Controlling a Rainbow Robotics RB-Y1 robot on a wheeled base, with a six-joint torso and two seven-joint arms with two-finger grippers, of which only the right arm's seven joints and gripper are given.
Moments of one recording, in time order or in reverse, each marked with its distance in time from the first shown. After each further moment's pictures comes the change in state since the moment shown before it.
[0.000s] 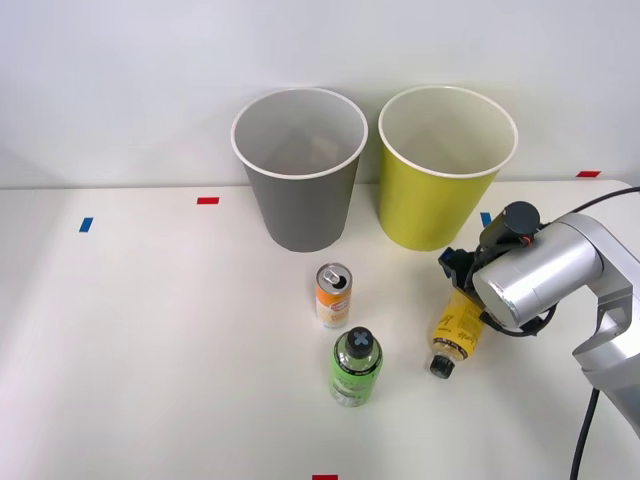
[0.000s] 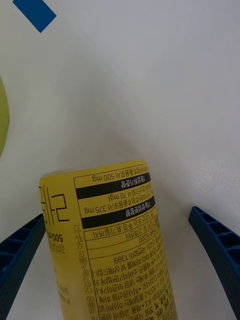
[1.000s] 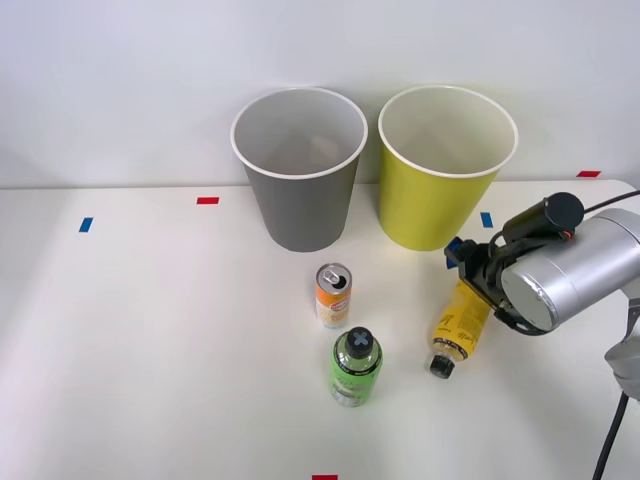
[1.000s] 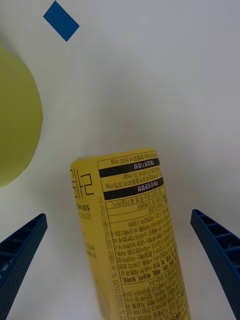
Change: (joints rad) arm 0.048 -0.047 -0.064 -0.136 -0.107 0.003 -0.016
